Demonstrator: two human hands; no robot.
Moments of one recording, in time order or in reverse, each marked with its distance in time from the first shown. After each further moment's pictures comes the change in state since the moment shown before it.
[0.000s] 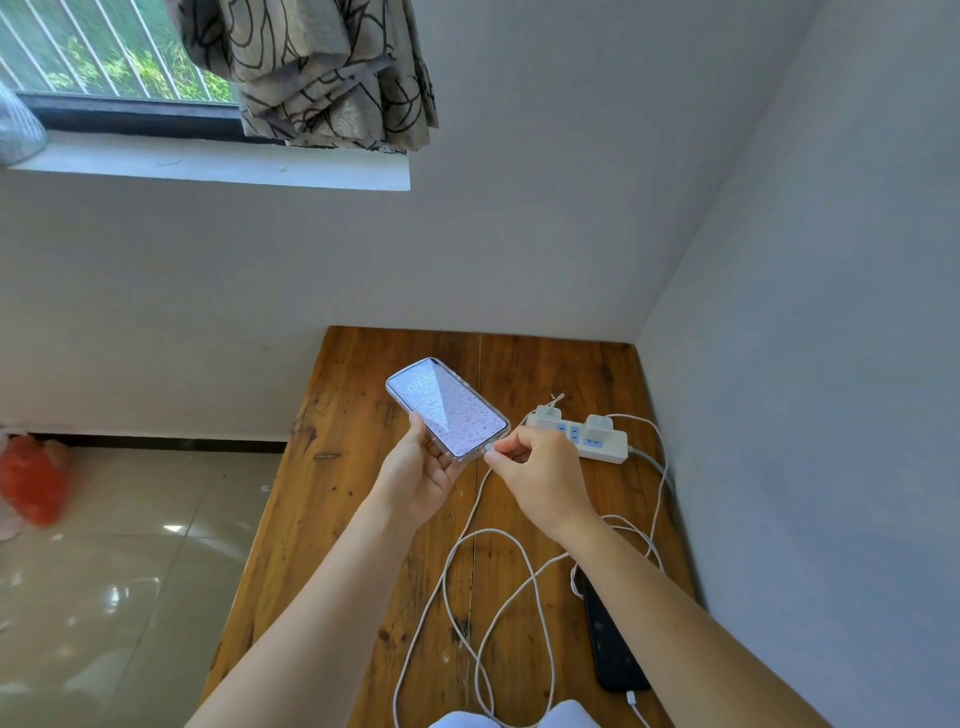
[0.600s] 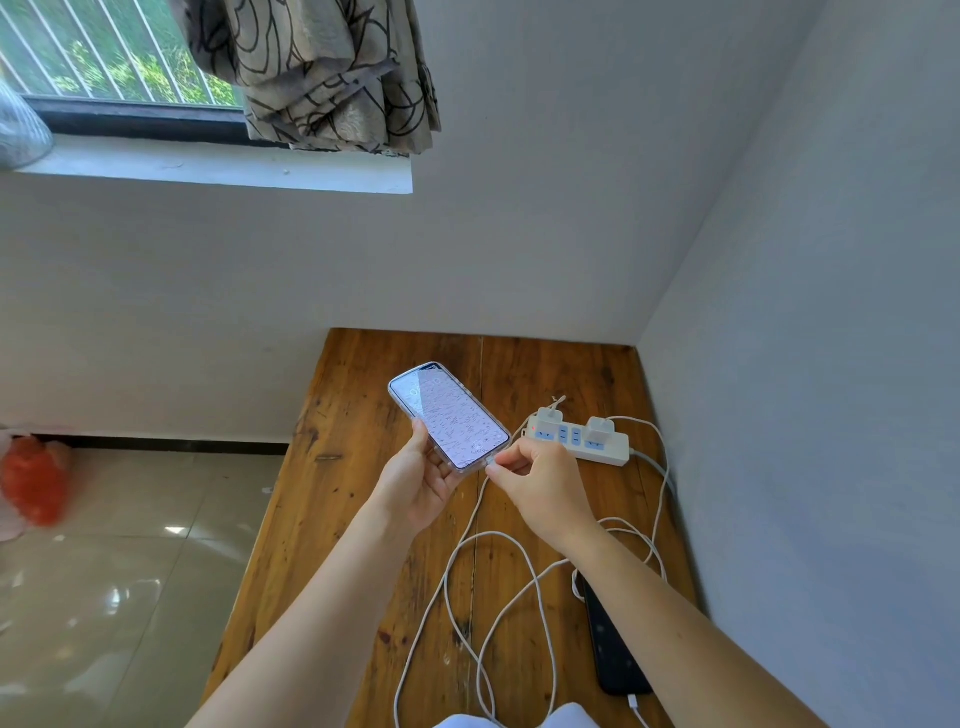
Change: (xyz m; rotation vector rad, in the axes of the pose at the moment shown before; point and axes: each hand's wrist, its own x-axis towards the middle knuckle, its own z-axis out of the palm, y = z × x) left_hand -0.002 -0.001 -0.008 0.078 -0.024 -0.005; right_hand -0.005 0.011 0.003 0.003 -0.057 0.031
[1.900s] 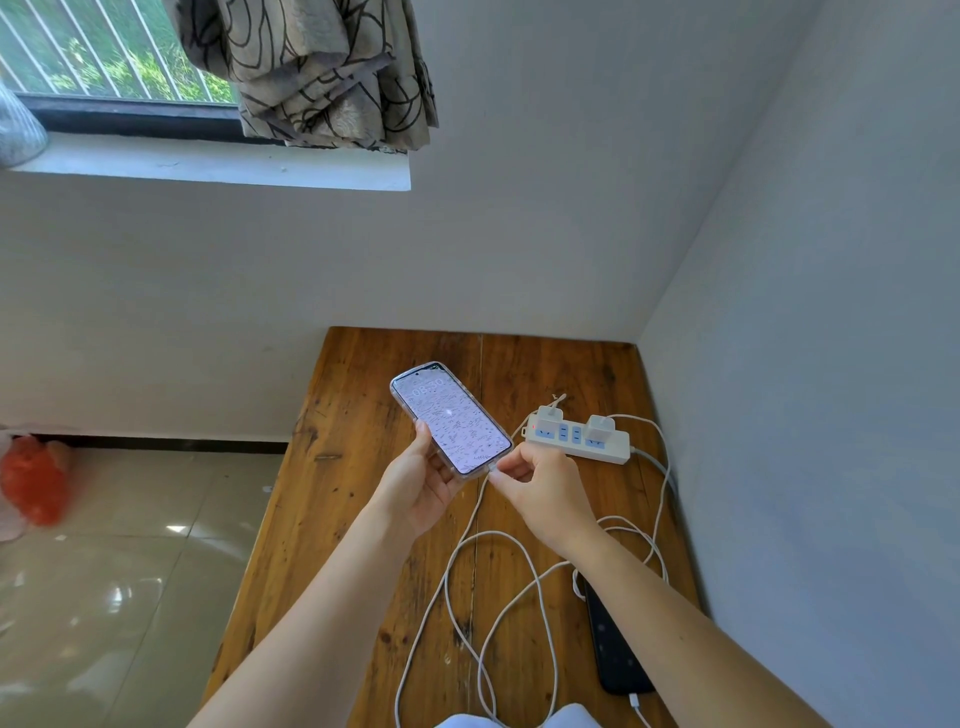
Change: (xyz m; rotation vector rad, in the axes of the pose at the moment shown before) left_hand 0.004 -0.003 -0.005 0.038 -0.002 -0.006; right_hand 0.001 0.010 0.001 -0.032 -0.038 -0.004
